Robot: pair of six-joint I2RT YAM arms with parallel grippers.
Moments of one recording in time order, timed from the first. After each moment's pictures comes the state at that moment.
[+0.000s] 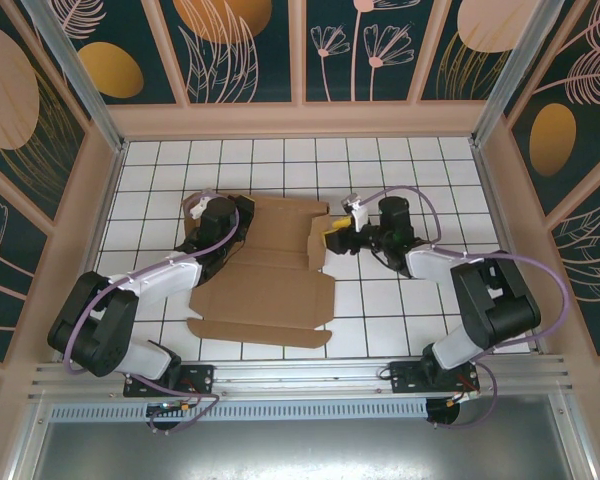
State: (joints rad) left arm -0.51 1.45 0.69 0.38 -0.19 -1.41; right arm 0.39 1.55 0.65 0.39 -0.67 0.04
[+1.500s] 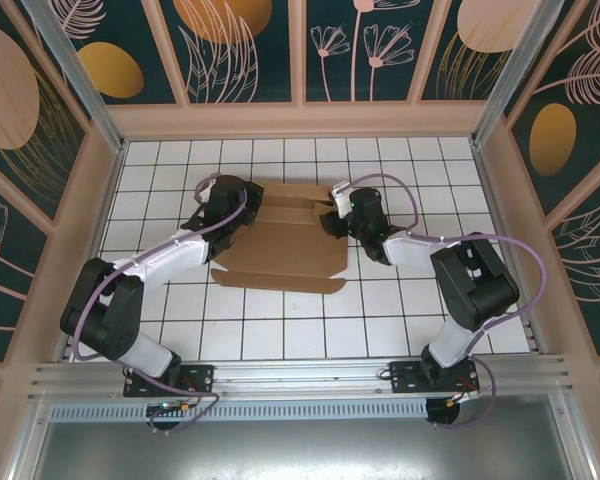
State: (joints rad) left arm -0.50 1.55 0.93 0.17 -0.11 -1.46; right arm 0.51 1.69 0.84 0.31 -0.07 -0.02
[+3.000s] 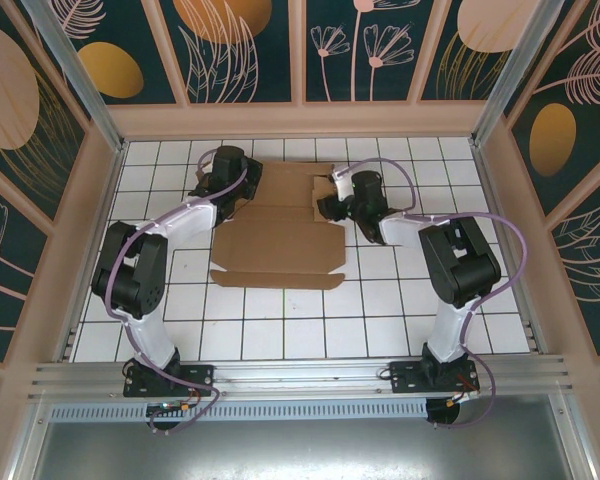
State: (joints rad) left arm -0.38 1.83 1.23 0.12 -0.01 -1.44; right arm 0.43 1.85 0.98 0.35 -0.23 -0.03
